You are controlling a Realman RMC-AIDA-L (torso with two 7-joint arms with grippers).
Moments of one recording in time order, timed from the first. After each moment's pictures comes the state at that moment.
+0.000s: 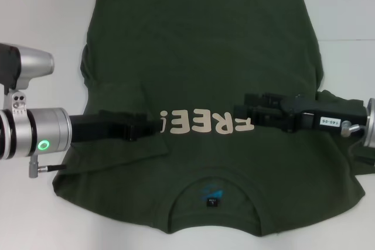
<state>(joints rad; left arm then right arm) -0.47 -2.17 0.97 0.91 2.04 1.20 -1.98 0.60 2.07 -0.70 -0.56 -1.87 -1.54 1.64</state>
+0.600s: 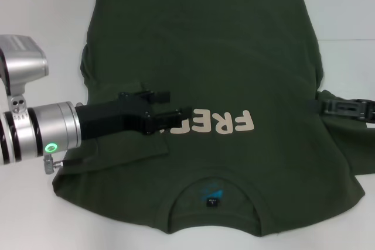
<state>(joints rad) -0.47 -2.17 0.97 0.83 1.77 1.31 -1.65 0.52 1.92 -0.70 -0.60 -1.95 -1.49 2.05</state>
